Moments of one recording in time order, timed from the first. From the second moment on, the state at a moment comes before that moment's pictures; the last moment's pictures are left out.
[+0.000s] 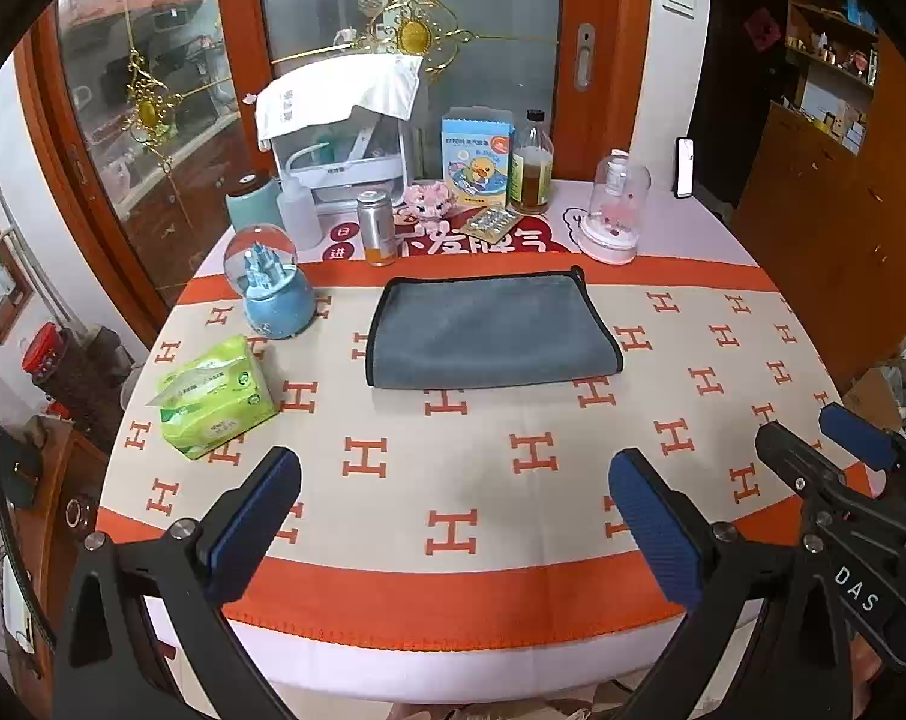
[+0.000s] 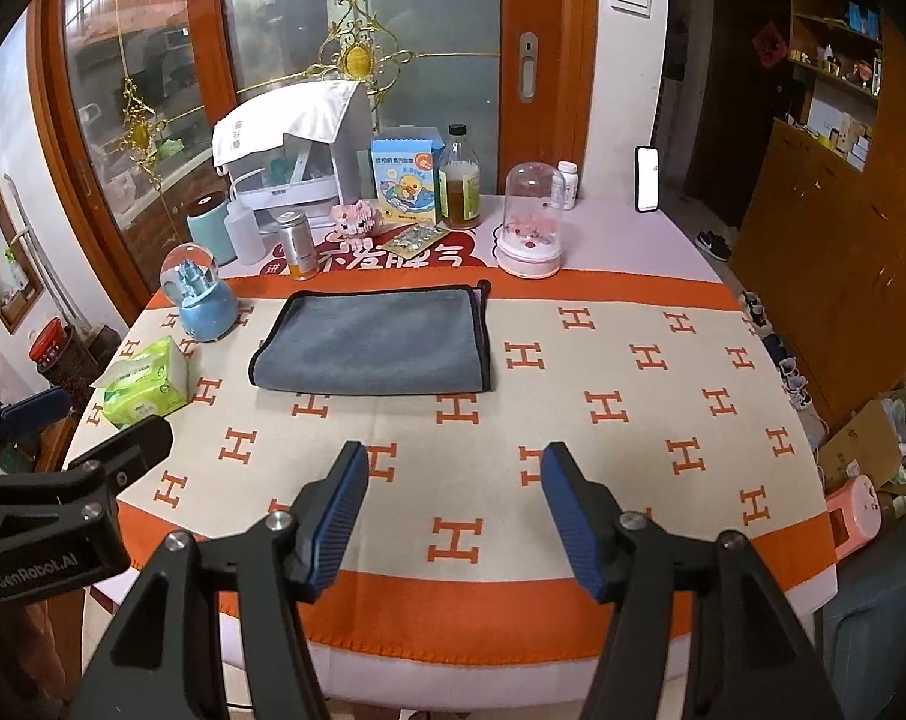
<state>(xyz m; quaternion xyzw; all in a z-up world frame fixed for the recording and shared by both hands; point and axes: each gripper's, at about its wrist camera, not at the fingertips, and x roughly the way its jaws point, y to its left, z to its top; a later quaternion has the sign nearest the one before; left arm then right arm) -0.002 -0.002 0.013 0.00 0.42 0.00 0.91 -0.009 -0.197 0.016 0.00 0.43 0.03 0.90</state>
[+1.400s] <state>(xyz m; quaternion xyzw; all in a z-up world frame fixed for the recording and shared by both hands) -0.018 -0.010 0.009 0.00 0.43 0.01 0.90 -0.018 -0.198 0.012 0.00 0.43 0.04 0.90</state>
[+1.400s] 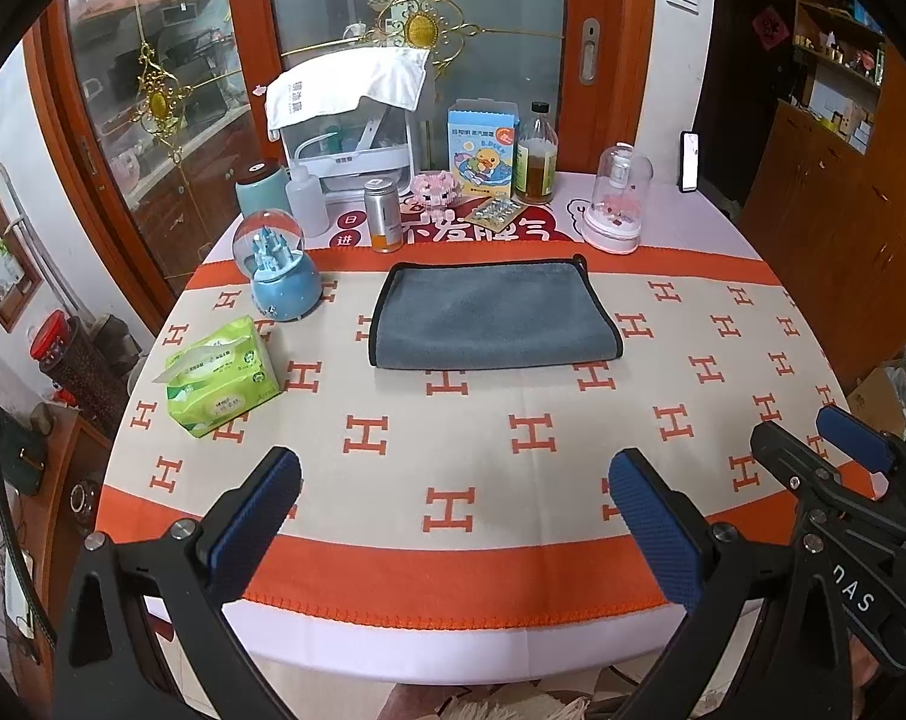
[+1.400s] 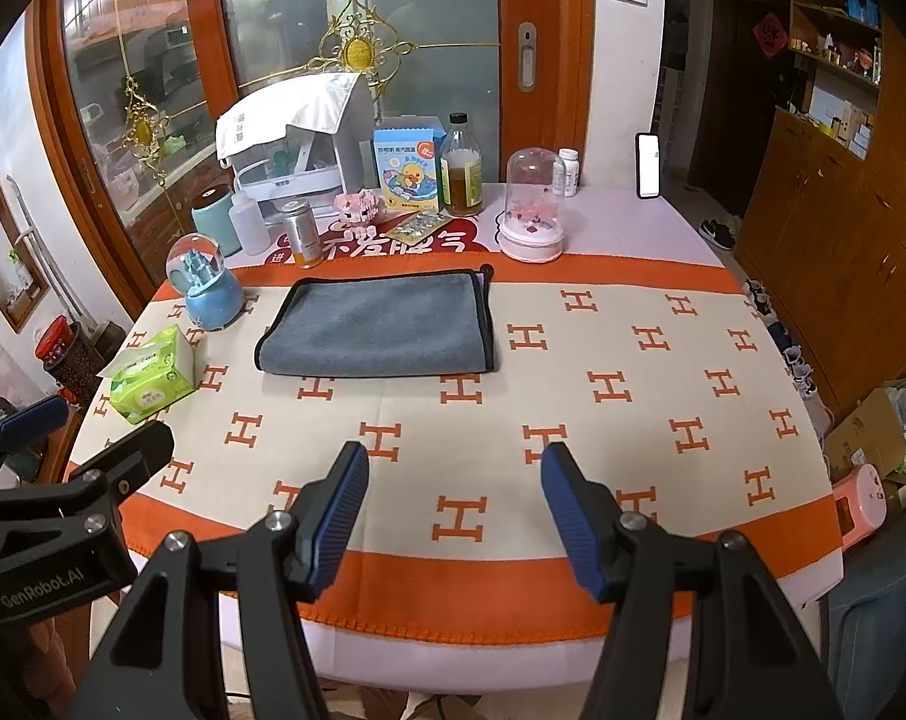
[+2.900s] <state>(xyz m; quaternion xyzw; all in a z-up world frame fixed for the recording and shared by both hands) -0.015 -0.008 0.003 0.01 0.44 0.01 0.90 -0.019 -0.190 0.010 -0.01 0.43 0.04 0.90</state>
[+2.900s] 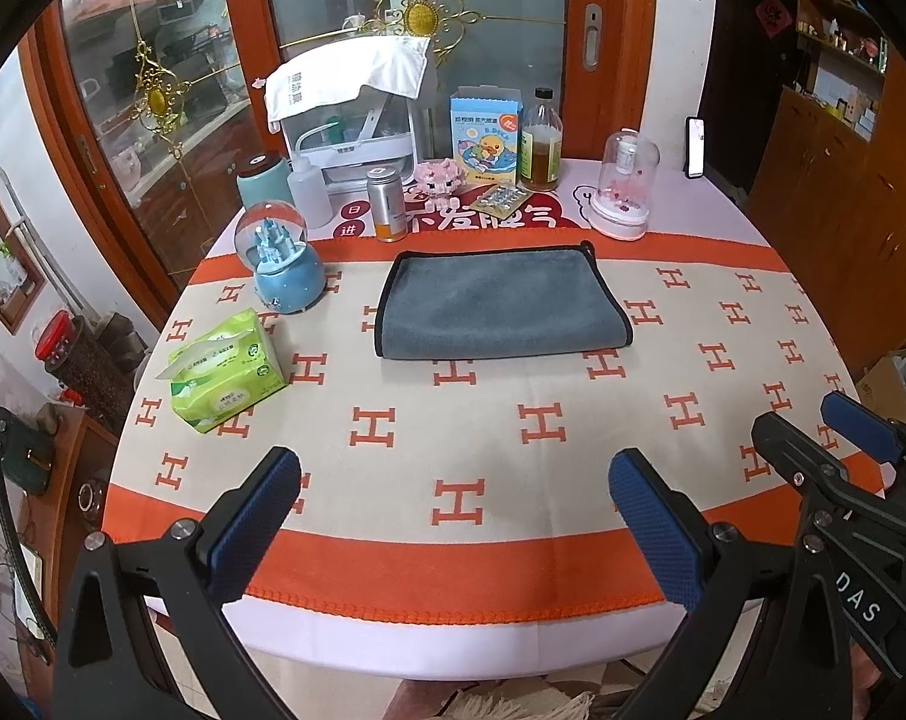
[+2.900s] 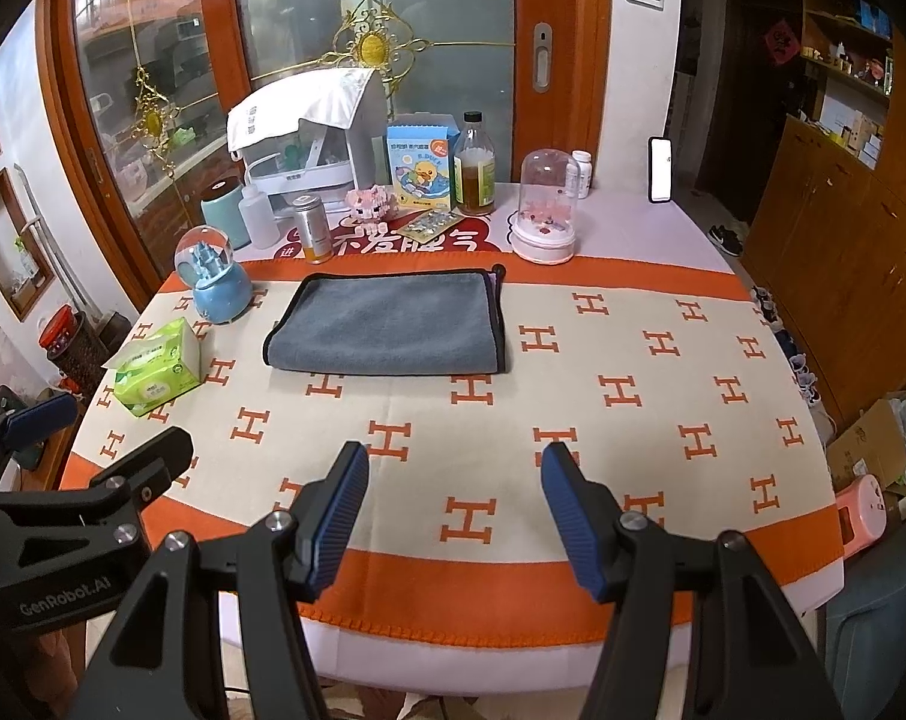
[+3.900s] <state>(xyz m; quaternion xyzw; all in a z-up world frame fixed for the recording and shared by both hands) -0.008 -0.003 0.002 0.01 0.45 0.01 0.89 -0.015 -0.187 0.009 -0.01 0.44 0.05 0.90</state>
